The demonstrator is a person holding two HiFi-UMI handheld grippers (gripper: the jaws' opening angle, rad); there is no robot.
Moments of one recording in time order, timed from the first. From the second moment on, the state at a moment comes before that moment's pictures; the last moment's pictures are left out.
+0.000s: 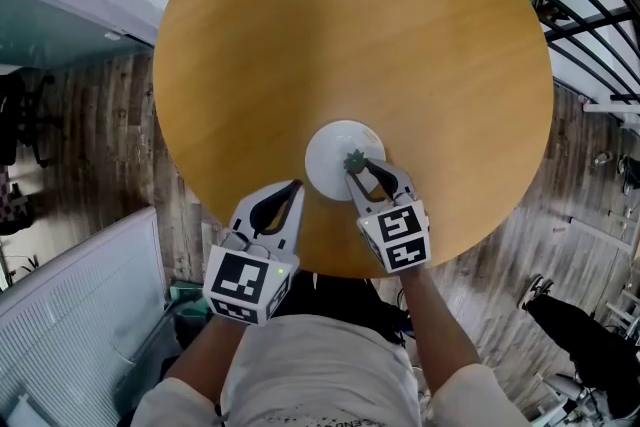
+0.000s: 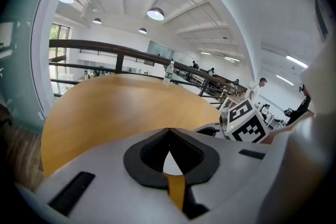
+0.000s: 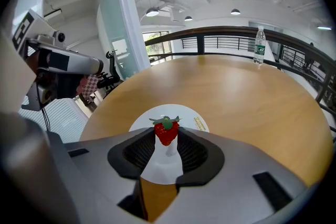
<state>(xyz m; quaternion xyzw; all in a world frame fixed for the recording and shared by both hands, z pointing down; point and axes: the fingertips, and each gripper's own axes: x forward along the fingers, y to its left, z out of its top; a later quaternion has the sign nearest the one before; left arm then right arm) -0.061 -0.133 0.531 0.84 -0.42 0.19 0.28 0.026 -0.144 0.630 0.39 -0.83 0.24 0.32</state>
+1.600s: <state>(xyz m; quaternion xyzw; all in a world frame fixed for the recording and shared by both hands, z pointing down) -0.076 -0.134 0.537 0.83 -0.43 0.18 0.29 0.019 -0.147 0.662 0.40 -0.80 0.25 0.37</state>
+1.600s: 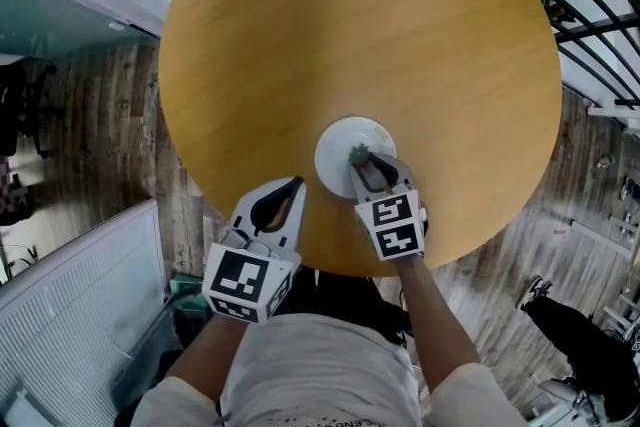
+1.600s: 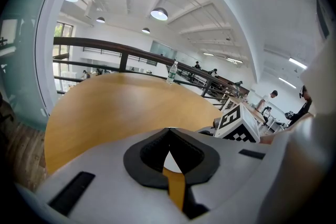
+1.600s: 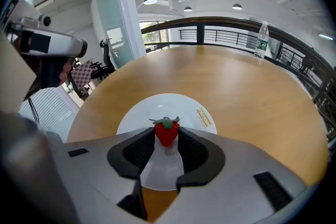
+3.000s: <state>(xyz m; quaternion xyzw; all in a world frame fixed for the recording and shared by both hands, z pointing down) -0.070 -0.067 0.439 0.87 -0.43 0.16 0.19 0.049 -0.083 0.499 0.47 -0.82 0.19 0.25</state>
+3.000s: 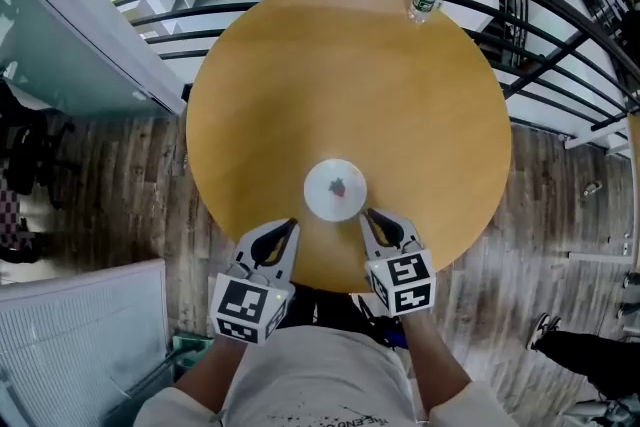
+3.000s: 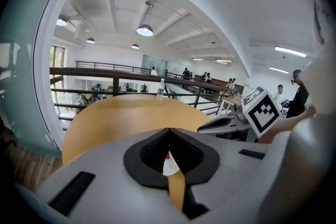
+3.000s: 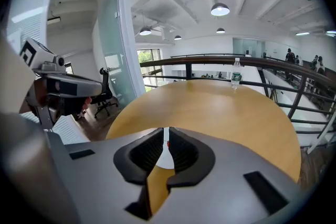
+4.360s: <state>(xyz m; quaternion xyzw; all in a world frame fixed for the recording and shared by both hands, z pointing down) -0.054 -0.033 0.395 0.87 -0.43 0.14 0.18 0.074 -0.036 0.417 0.47 -0.85 0.18 0.19</state>
